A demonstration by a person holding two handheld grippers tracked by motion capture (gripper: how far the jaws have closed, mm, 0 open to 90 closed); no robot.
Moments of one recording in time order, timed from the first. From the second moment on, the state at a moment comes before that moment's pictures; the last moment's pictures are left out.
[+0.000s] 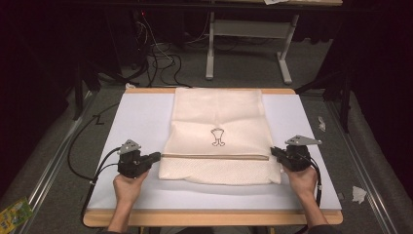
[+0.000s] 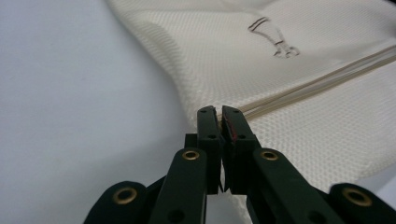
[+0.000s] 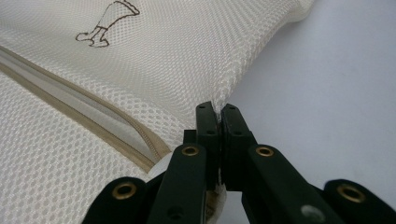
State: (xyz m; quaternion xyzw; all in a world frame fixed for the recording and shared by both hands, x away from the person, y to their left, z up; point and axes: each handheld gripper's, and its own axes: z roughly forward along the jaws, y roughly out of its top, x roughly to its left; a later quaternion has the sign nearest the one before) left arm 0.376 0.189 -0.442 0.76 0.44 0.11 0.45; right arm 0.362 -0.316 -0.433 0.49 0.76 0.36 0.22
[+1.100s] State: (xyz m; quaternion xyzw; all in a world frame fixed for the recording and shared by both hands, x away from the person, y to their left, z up) left arm 0.373 0.183 -0.449 0.78 0.44 0.10 0.43; right arm 0.362 -0.317 -0.454 0.50 0.77 0.34 0.20
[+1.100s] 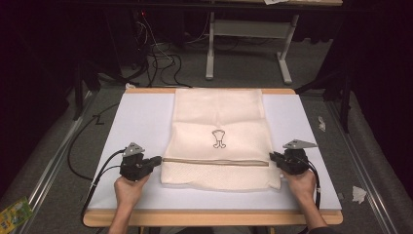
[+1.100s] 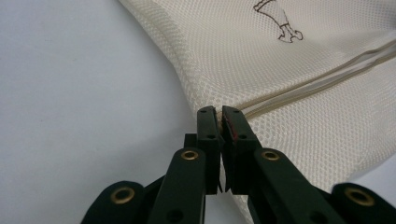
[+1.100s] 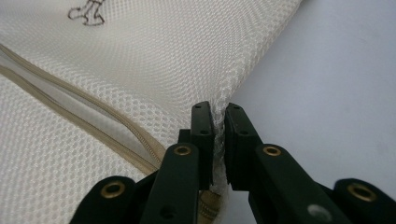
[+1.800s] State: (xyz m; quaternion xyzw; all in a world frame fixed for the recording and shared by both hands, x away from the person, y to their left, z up) left arm 0.370 0.180 -0.450 0.78 0.44 0.14 0.42; right arm 0.358 -0.320 -0.447 0.50 0.76 0.34 0.21
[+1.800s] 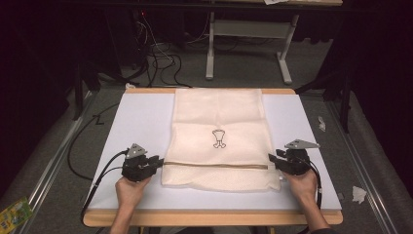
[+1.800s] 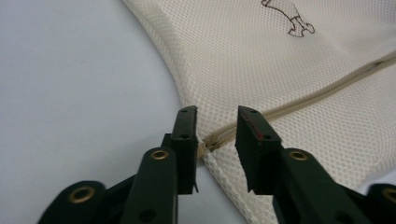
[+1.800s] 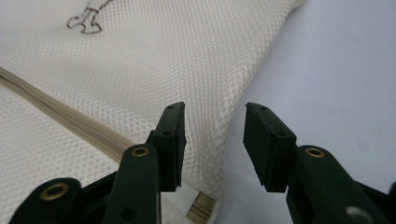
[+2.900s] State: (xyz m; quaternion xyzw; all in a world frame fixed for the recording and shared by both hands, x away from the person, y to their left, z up) left arm 0.352 0.210 -0.416 0.74 0.42 0.20 0.48; right arm 0.325 -0.368 -0.410 0.52 0.69 0.44 0.26
